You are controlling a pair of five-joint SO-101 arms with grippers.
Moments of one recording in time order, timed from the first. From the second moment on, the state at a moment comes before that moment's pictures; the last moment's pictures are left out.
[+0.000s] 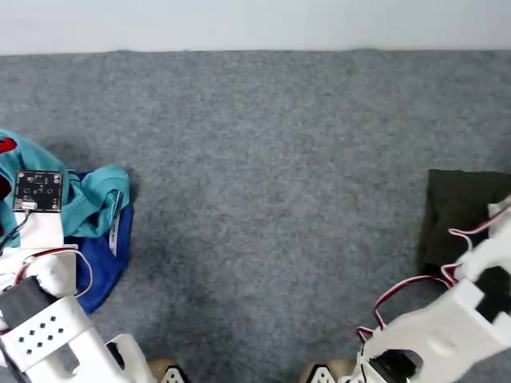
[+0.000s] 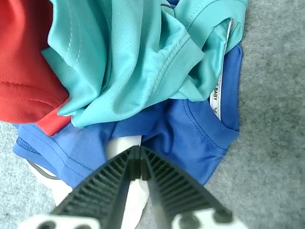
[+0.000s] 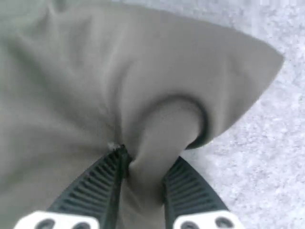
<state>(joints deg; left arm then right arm) -39.7 -58.3 51.2 77.7 -24.5 45.0 19.5 -0.6 51.8 40.9</state>
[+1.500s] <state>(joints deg) -39.7 -58.3 47.0 79.3 -30.5 32.6 -16.1 12.9 100.5 14.0</state>
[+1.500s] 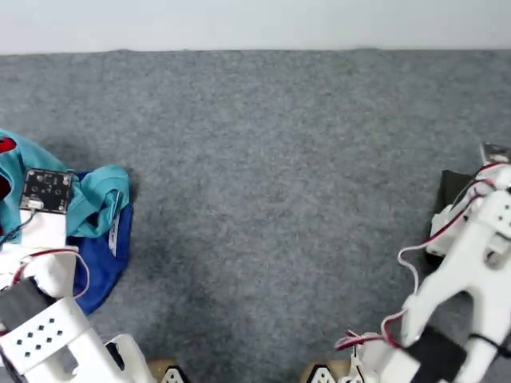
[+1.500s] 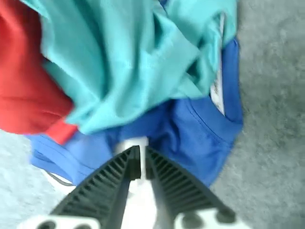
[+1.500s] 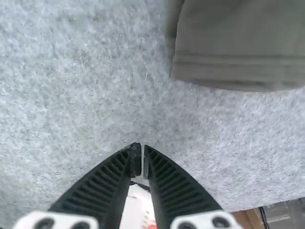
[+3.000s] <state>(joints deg) -11.3 -13.5 -11.5 83.4 -17.1 32.6 -23.7 27.6 100.5 13.2</state>
